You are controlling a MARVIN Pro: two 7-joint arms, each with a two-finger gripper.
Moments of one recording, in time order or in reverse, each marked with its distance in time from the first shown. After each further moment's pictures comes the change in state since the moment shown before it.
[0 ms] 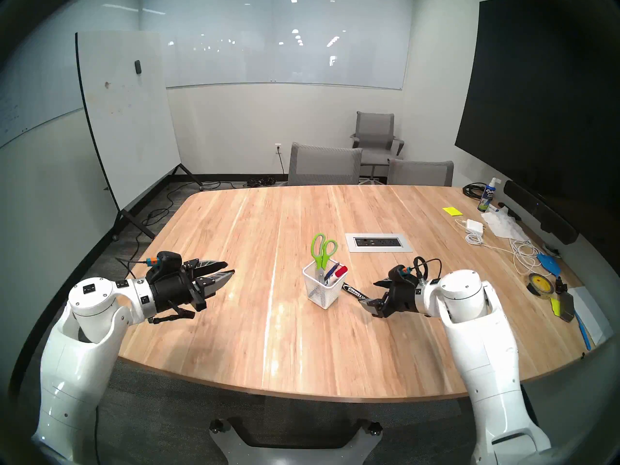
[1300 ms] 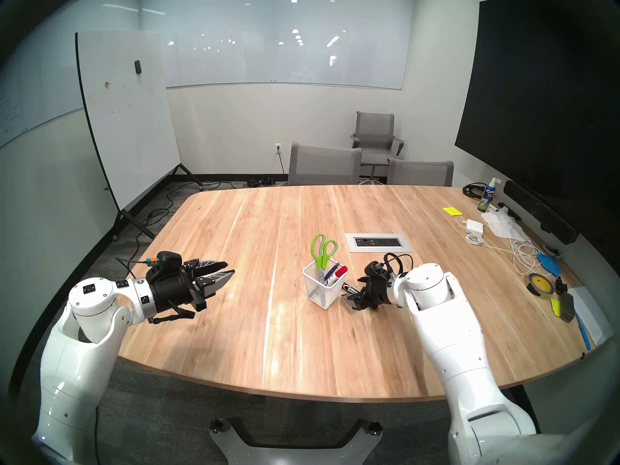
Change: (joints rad) left arm 0.000 -0.001 0.000 0.000 0.001 0.000 0.000; right arm 0.175 -0.089 -0.124 0.218 -0.094 -0.031 -0.104
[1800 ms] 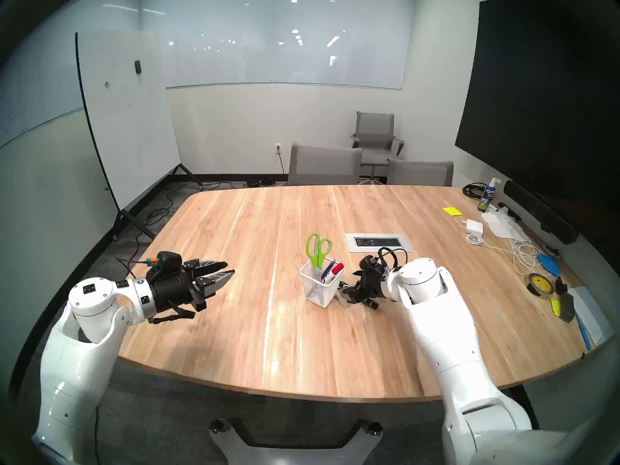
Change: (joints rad) left arm 0.000 0.000 0.000 0.000 0.000 0.000 0.000; right arm 0.034 -0.020 -0.012 0.016 -0.002 -0.011 -0.018
